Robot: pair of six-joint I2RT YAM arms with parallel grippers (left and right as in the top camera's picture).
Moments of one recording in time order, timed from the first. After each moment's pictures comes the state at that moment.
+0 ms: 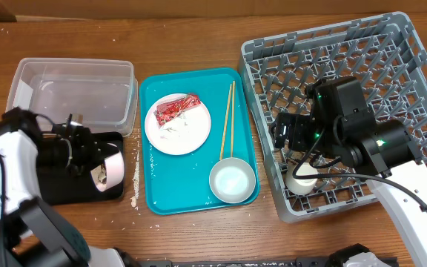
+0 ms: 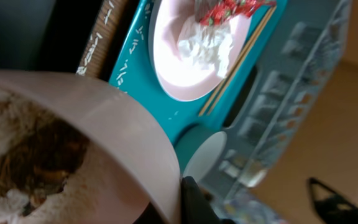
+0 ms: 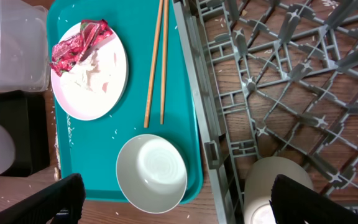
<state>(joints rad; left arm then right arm) 0.55 1.64 1.19 -1.31 0.80 -0.01 0.35 1.26 1.30 -1.09 -0.17 0.47</state>
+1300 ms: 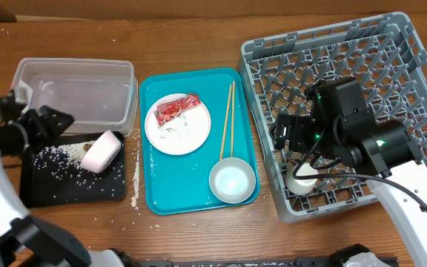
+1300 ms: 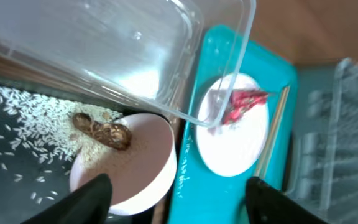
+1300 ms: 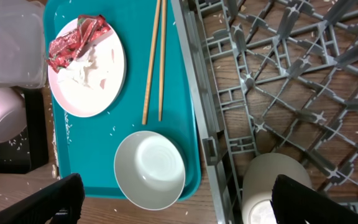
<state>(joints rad) 0.66 1.60 1.44 -1.18 0.64 0.14 0.35 1.26 1.30 -1.10 -0.17 0.47</state>
